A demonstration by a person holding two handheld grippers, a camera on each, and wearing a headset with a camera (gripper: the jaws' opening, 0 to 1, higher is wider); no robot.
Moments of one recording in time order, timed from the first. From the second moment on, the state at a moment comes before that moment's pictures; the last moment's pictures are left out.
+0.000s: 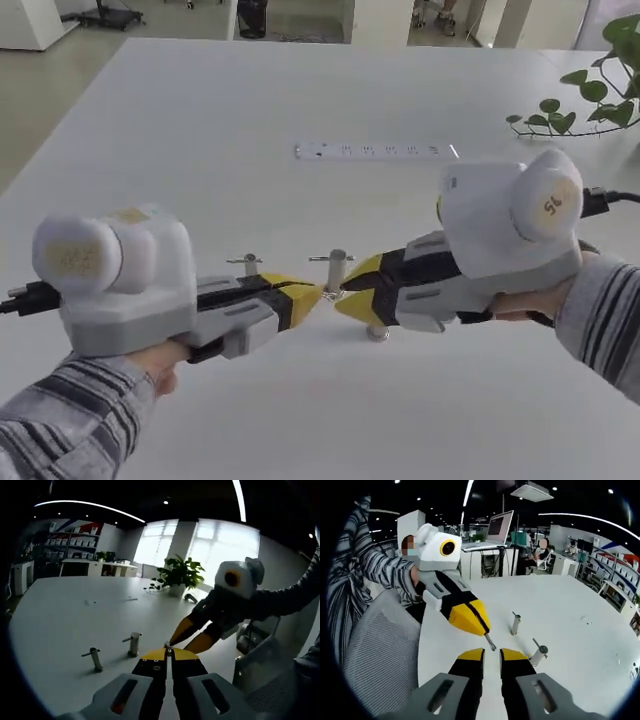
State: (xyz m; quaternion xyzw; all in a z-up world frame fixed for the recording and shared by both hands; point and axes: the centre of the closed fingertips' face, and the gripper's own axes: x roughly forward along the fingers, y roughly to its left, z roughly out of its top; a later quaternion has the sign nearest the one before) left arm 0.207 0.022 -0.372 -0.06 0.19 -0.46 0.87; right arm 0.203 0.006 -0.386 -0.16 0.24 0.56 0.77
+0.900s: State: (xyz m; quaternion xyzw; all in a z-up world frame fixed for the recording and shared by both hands) left arm 0.186 0.012 -0.373 -0.04 0.18 -0.53 0.83; right arm 0.181 0.014 -0.396 -0.17 0.25 0.60 0.74
